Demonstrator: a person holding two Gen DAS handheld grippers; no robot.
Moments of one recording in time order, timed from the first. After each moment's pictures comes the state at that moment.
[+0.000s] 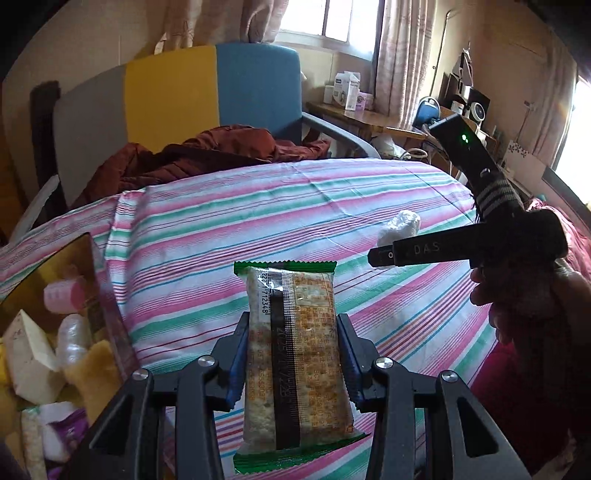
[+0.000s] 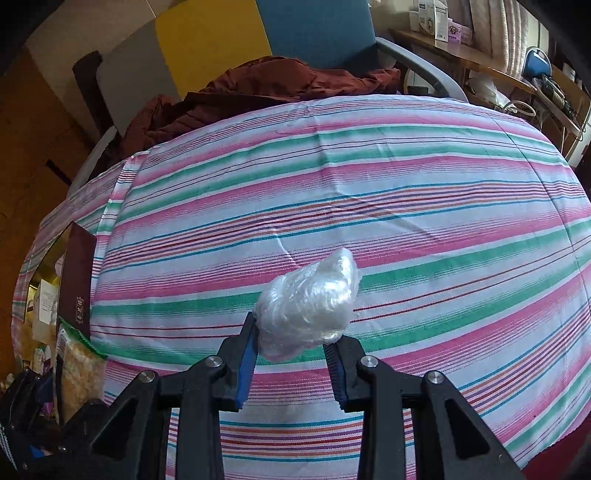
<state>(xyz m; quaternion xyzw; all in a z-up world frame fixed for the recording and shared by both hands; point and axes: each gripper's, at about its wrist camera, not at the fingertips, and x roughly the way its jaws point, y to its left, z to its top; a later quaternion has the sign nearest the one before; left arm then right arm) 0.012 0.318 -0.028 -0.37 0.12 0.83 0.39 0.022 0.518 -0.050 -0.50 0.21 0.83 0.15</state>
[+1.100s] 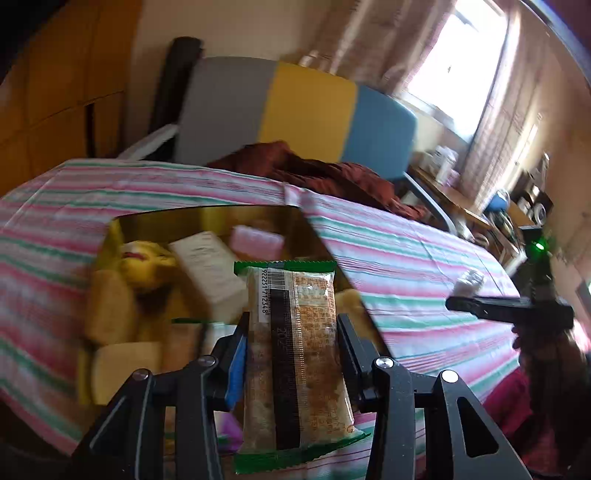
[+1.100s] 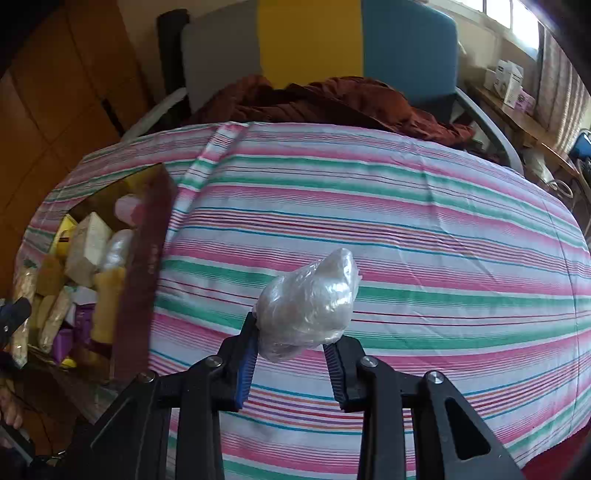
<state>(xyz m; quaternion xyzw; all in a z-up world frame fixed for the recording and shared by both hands) -0.020 0.087 0.003 -0.38 -0.04 0.89 0.26 0.007 0.401 -0.012 -0.50 0.10 0.86 0.05</state>
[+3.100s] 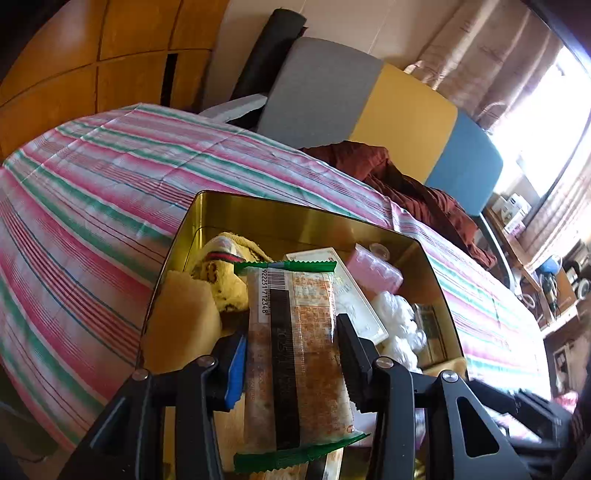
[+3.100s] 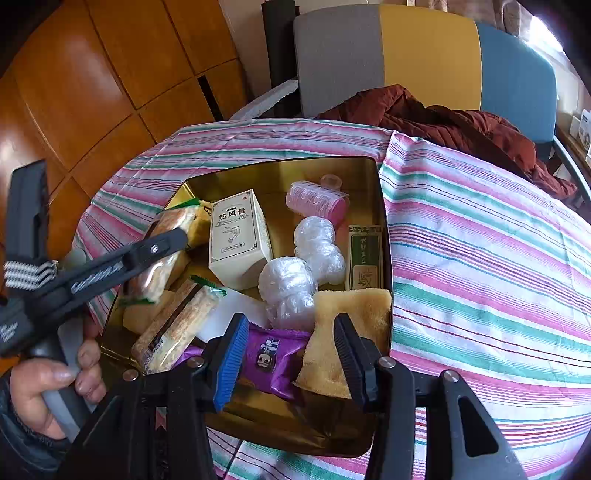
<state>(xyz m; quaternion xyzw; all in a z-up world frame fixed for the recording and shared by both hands) -0.106 0.034 -0.036 -0.44 -0.12 0.88 0.13 -0.044 0.234 -0.016 -0.48 0.07 0.87 -0.09</state>
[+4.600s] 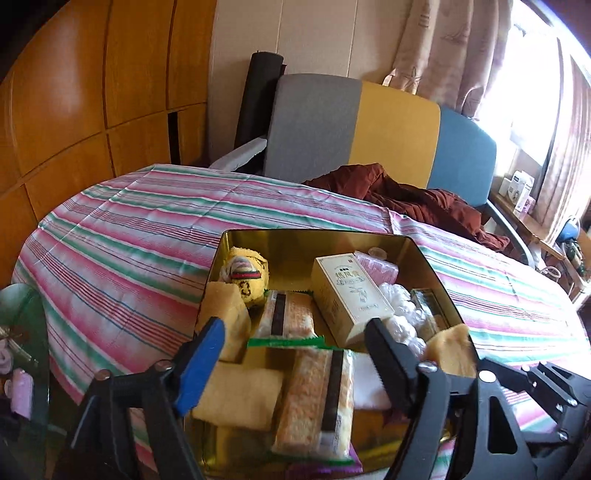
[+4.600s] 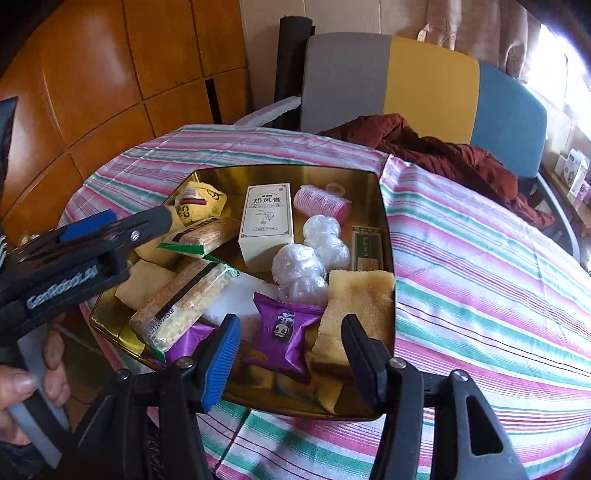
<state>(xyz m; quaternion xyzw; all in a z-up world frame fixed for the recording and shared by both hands) -0.039 0.035 0.002 -0.36 -0.02 0.93 0.11 -0.006 0.200 -0.010 -0.44 0.00 0.90 -0.05</state>
